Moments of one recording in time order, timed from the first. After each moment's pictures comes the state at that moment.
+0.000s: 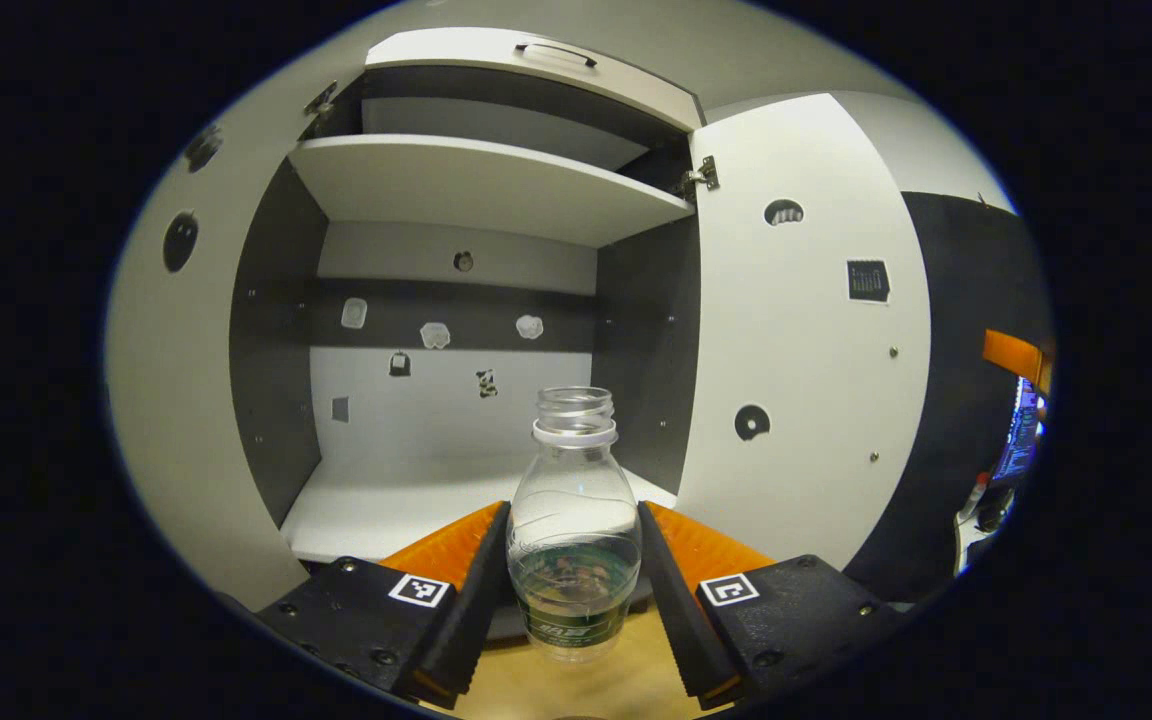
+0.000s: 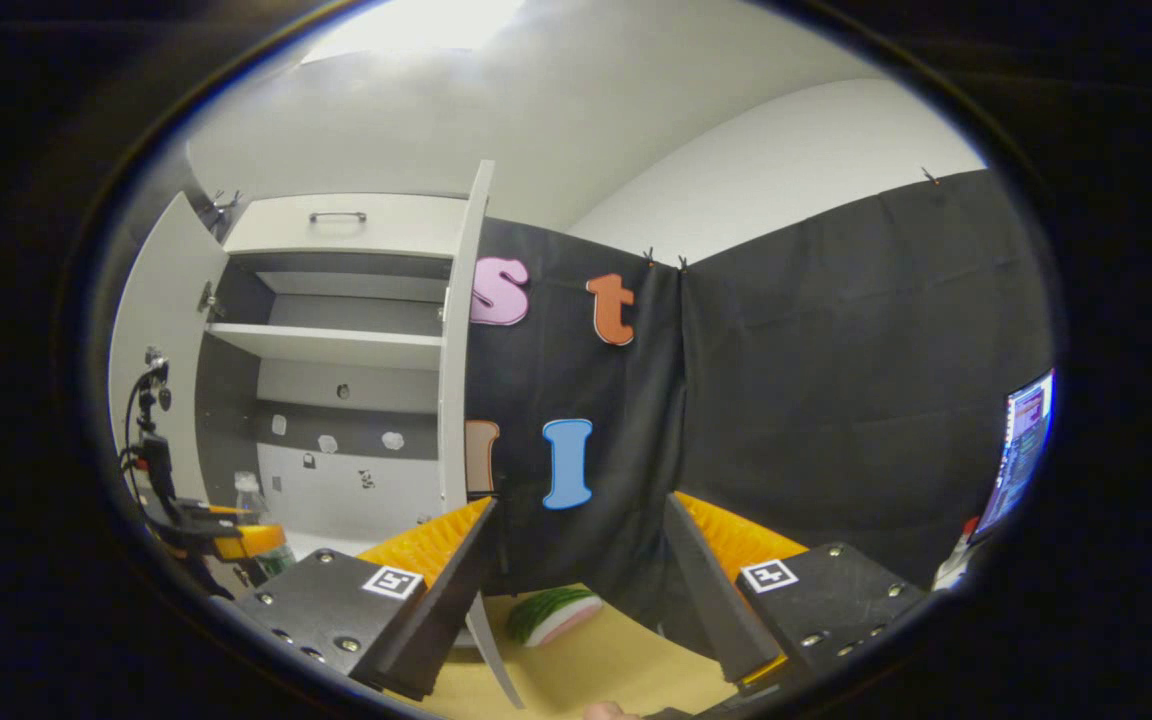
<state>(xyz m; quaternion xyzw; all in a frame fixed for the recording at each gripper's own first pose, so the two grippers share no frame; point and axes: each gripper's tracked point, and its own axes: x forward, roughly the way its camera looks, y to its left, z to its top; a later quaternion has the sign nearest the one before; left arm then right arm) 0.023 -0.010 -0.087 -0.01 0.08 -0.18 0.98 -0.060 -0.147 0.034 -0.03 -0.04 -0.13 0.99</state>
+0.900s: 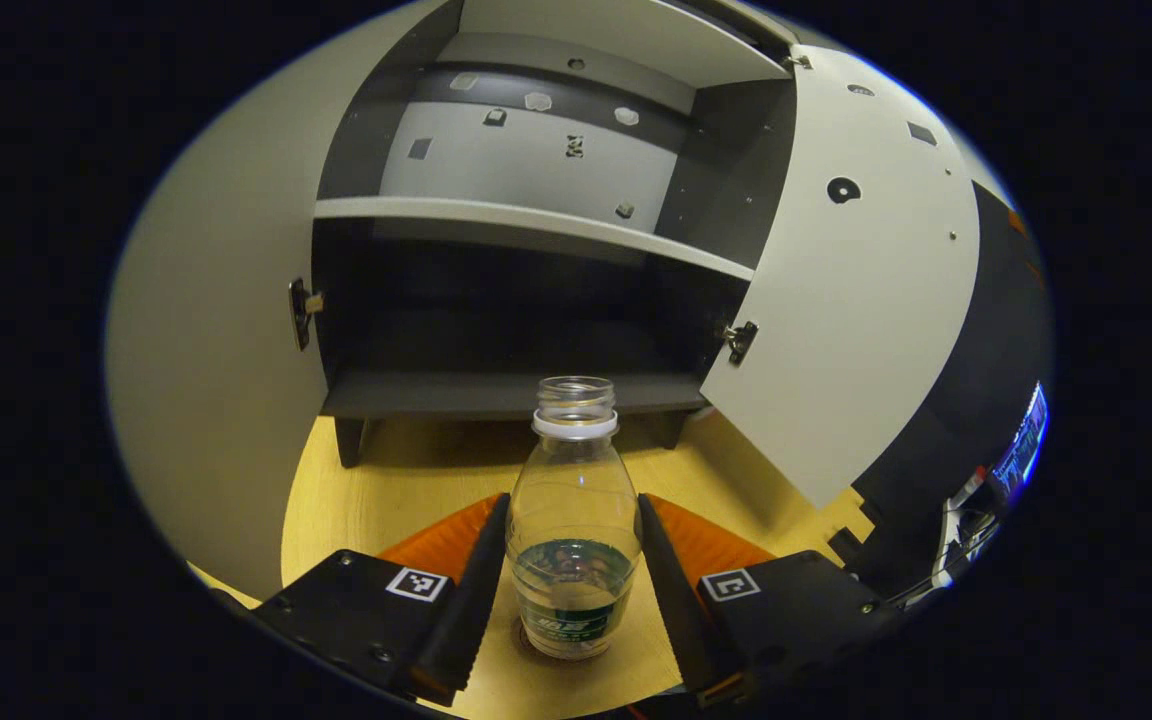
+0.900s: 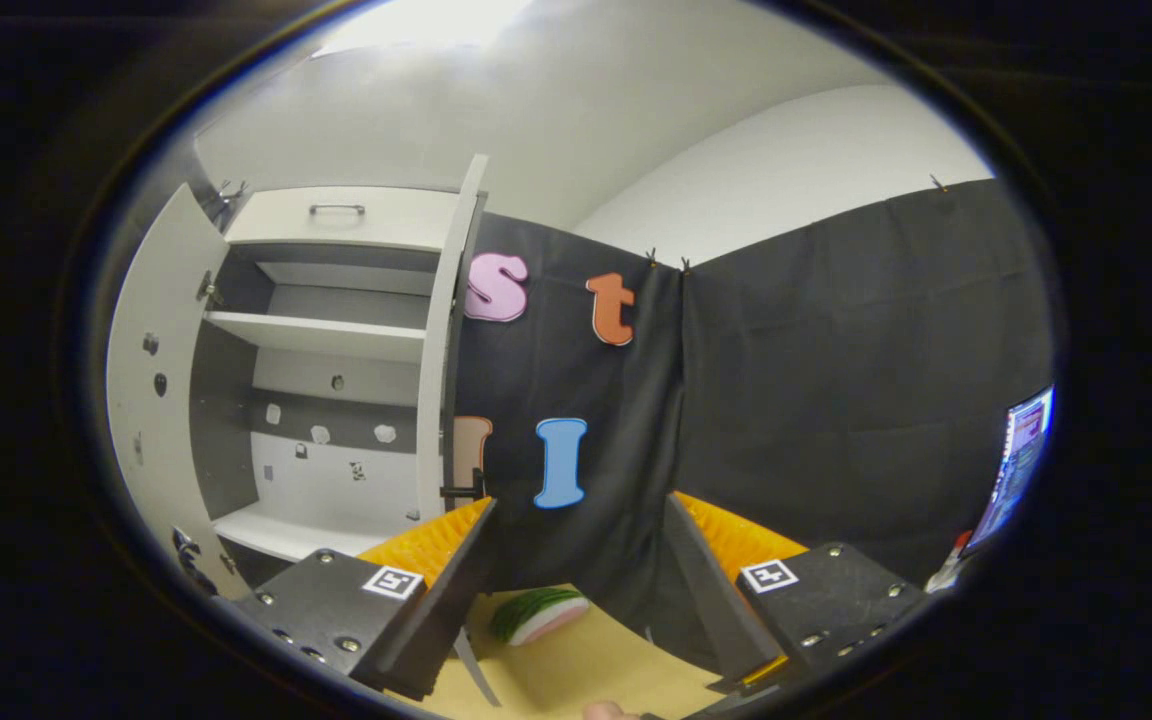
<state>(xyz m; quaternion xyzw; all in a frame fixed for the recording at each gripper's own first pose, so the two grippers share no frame) -0.054 0.041 -0.334 -0.09 0.30 -0.12 0.94 -0.062 -0.166 0.034 -0.04 -0.04 -0.14 0.99</state>
